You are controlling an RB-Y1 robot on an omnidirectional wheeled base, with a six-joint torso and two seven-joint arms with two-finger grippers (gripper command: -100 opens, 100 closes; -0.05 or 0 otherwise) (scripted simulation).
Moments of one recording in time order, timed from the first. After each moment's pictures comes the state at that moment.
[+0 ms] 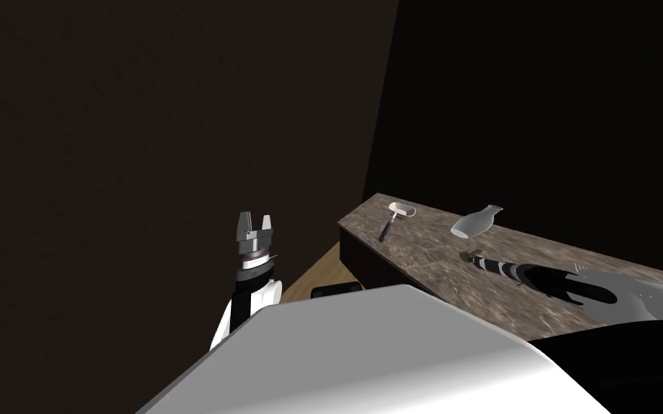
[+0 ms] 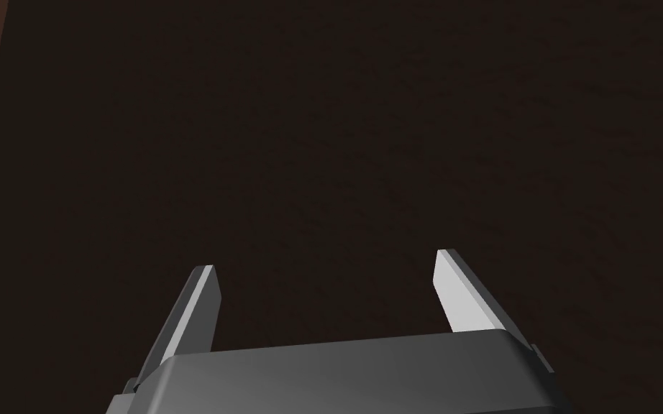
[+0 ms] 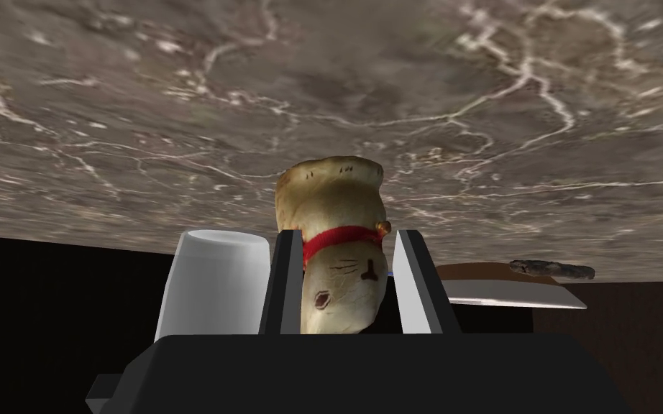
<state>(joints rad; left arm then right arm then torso) 0.50 0.05 -0.03 -2.27 -0.02 -0.55 0.02 0.31 -1.50 0.75 -0.89 -0.39 -0.41 0.12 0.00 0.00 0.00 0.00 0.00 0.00</state>
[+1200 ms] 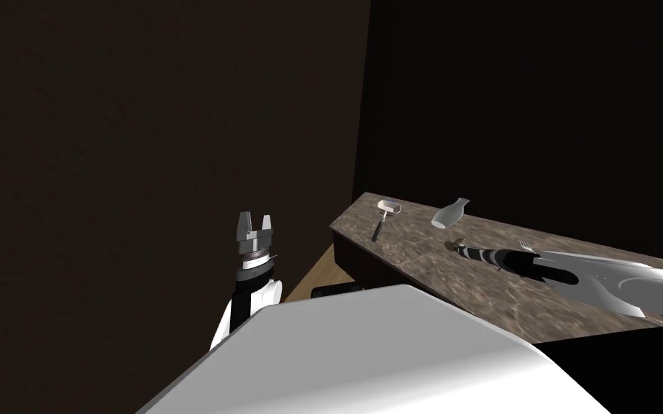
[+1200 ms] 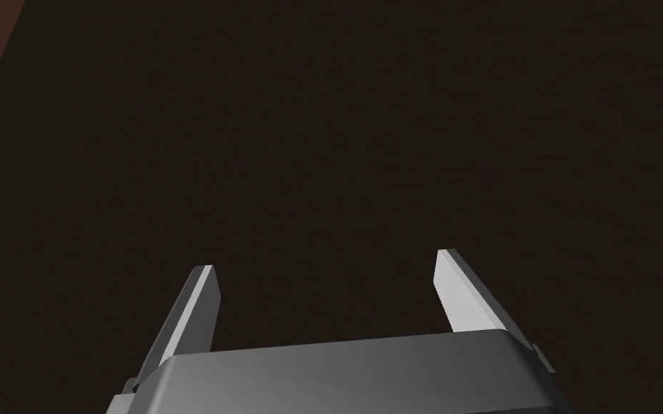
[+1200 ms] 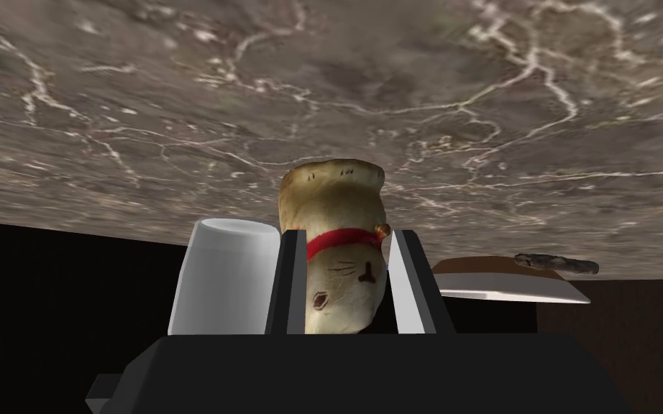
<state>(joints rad) 0.50 0.05 -0.03 -2.27 -0.02 -0.55 0.02 0.24 -1.50 0.65 -0.91 -0.04 -0.40 -0.05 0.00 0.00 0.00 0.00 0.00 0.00</state>
